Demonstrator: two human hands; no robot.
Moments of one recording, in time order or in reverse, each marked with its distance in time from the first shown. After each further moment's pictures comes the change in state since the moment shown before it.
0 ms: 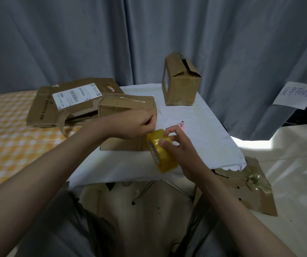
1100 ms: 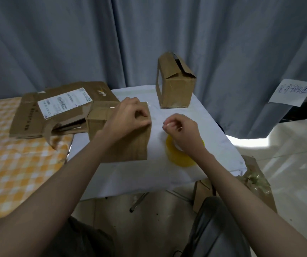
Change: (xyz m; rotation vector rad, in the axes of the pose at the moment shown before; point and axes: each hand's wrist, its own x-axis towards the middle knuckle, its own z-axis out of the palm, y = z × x) left_hand 0.082 -0.076 0.037 0.067 0.620 0.053; right_hand 0.088 0.009 -0.034 -0.567 0.238 -0.308
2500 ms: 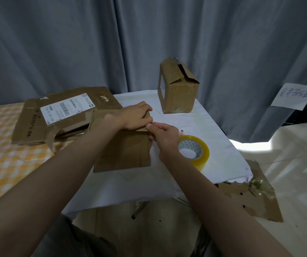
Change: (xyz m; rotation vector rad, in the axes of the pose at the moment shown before) left_hand 0.051 -0.031 0.005 0.176 -0.553 -0.038; right_hand 0.018 -0.042 0.073 0.616 0.161 0.657
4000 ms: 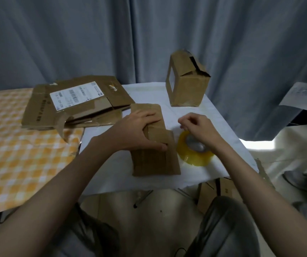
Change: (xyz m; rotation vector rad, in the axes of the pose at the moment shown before) left_hand -0.113 0.042 0.004 -0.190 0.013 -0.087; right_hand 0.018 -0.022 -0.084 -0.704 -0.259 -0.356
